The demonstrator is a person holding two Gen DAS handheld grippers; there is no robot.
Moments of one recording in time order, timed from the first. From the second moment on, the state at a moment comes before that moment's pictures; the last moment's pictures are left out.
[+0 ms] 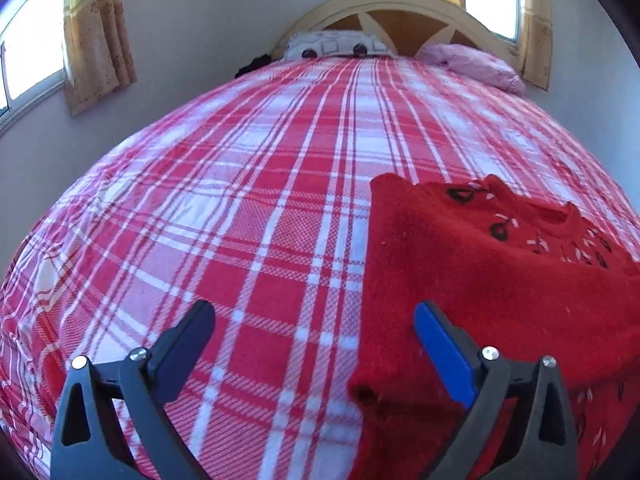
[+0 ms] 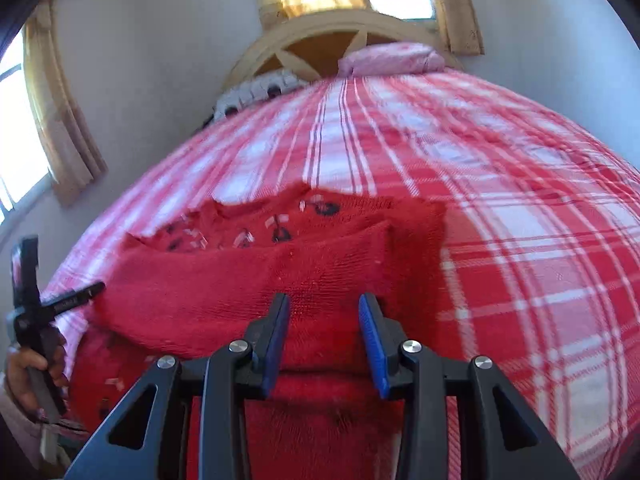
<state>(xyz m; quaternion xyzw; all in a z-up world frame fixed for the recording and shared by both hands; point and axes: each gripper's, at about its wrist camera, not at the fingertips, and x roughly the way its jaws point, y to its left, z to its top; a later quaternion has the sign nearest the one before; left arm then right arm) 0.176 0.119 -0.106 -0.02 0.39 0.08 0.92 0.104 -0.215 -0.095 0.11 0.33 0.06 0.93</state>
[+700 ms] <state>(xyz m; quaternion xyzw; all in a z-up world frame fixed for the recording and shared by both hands) 0.015 0.109 -0.110 0.10 0.38 -0.19 0.90 -0.061 -0.254 -0.122 0.17 0.44 0.19 0.86</state>
